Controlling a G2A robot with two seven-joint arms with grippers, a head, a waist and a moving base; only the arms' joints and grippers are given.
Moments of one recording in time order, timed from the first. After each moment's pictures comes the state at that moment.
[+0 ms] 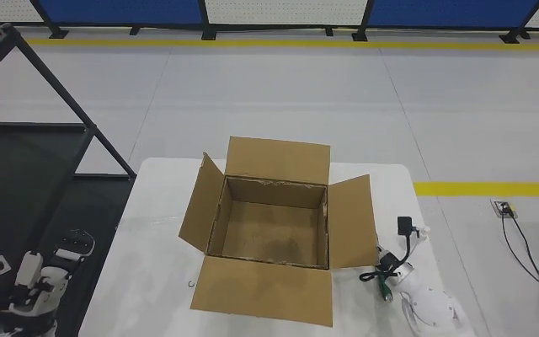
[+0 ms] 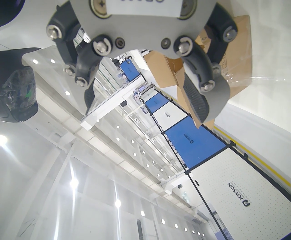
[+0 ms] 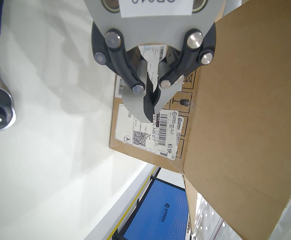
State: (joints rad) left arm 1.65 -1.19 -2.05 -1.88 -0.51 -0.67 -0.58; right arm -1.16 -1.28 1.47 -1.33 -0.11 -0.37 0.47
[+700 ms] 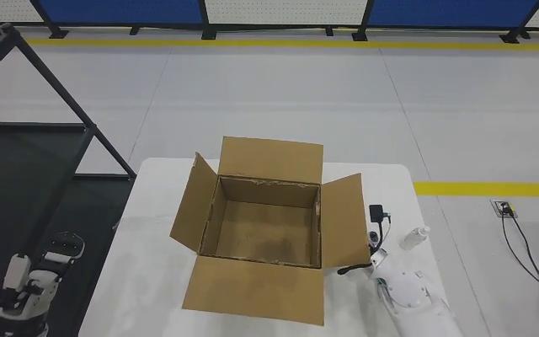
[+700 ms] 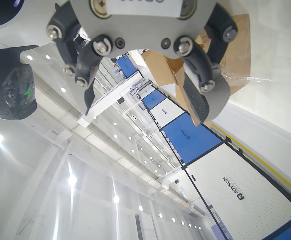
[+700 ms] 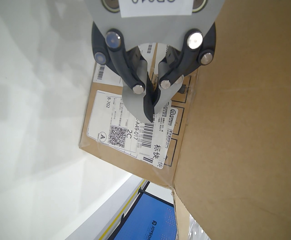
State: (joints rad) left arm 1.67 -1.19 -2.09 -1.88 -0.52 -0.67 -0.56; right arm -1.01 -1.30 1.32 -1.21 -0.12 -0.43 0.46
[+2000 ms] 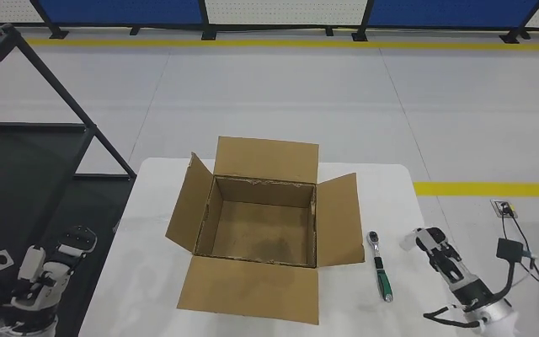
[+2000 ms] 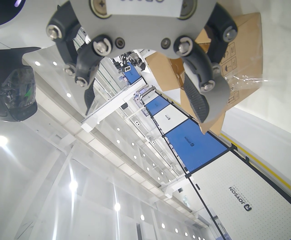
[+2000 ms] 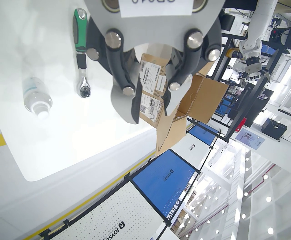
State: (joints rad) left arm 1.62 -1.18 -2.05 -1.86 -0.52 -0.64 -0.60; right arm -1.61 -1.21 1.88 -1.98 -0.26 -0.30 0.42
